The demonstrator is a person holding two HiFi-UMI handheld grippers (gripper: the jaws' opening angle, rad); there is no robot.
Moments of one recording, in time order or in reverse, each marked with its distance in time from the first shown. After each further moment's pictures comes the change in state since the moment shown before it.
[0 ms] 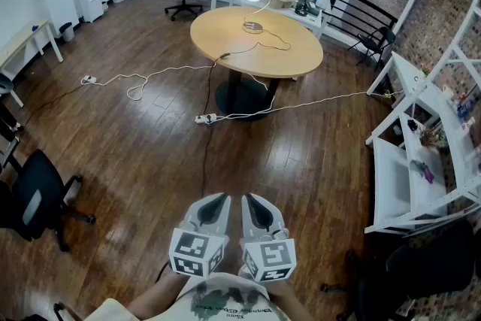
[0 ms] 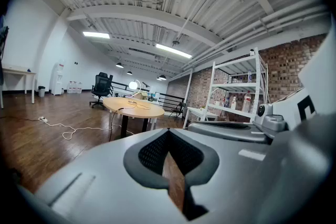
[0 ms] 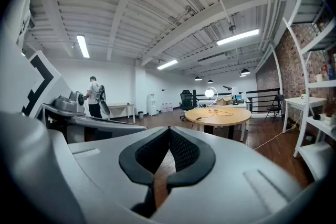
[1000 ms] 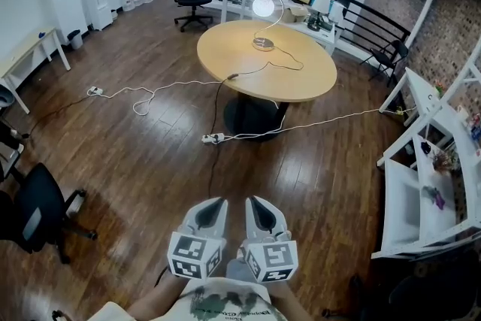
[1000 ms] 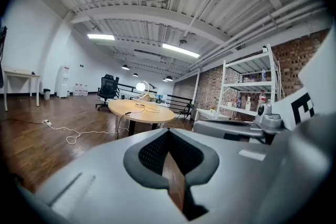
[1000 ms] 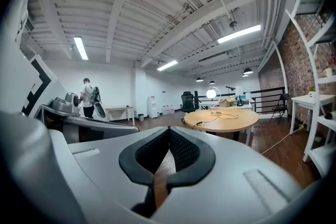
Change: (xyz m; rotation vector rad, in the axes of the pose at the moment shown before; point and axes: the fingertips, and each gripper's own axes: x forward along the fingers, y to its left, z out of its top) left arm 0.093 0.074 0.025 -0.004 -0.007 0.080; right arm 0.113 -0.057 0.012 0.018 -0.019 0.036
